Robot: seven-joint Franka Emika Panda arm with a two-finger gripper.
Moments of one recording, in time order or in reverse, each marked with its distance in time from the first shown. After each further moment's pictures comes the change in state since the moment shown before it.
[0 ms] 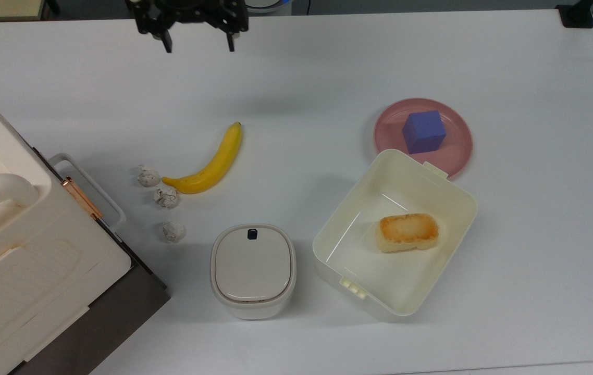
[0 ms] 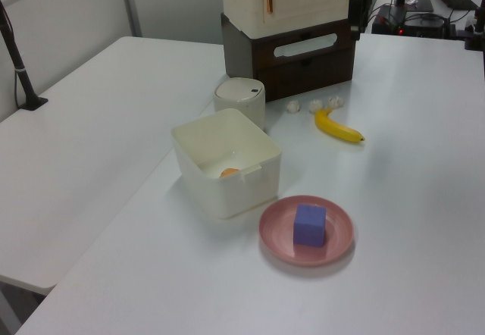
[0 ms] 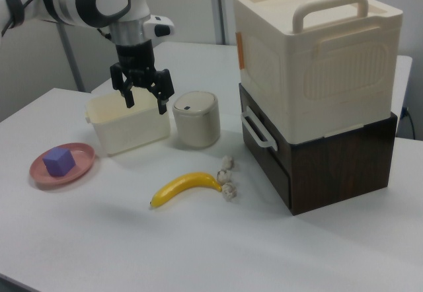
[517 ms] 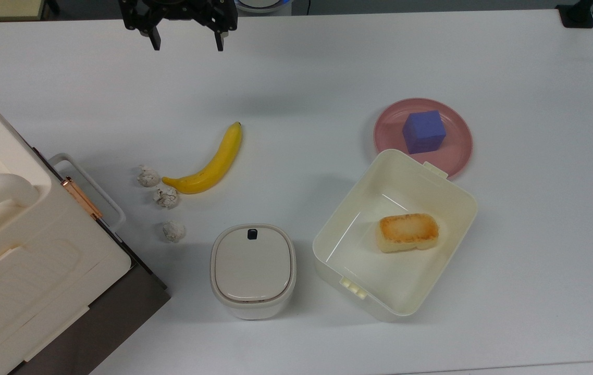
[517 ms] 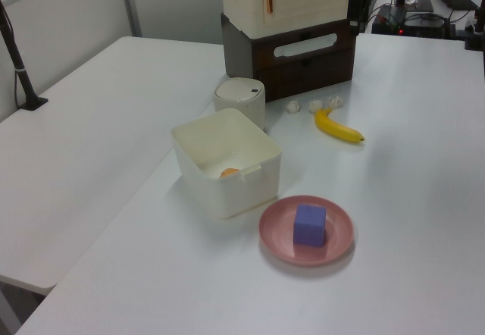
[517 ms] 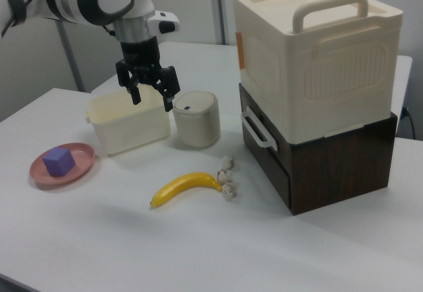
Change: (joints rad) arm -0.019 -0.010 -0.015 0.007 0.000 0.018 0.017
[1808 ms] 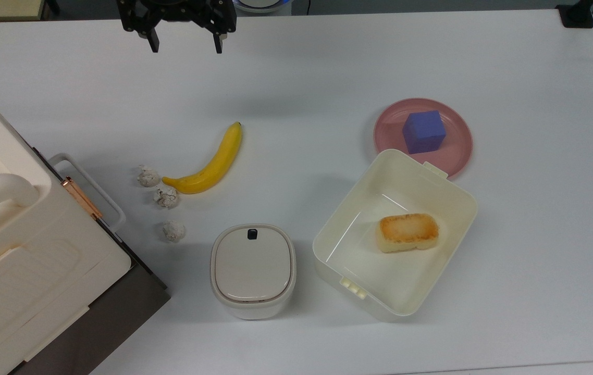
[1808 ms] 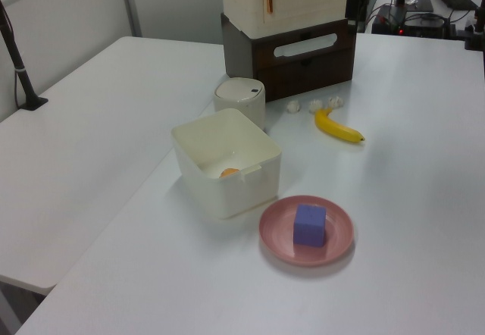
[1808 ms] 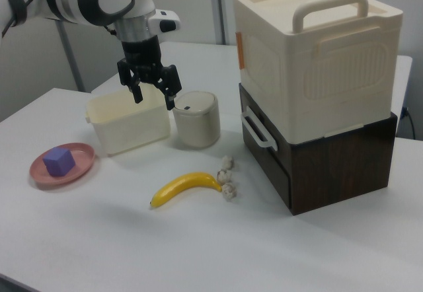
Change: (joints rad) arm -0.001 0.001 -0.001 0.000 0.000 0.020 0.000
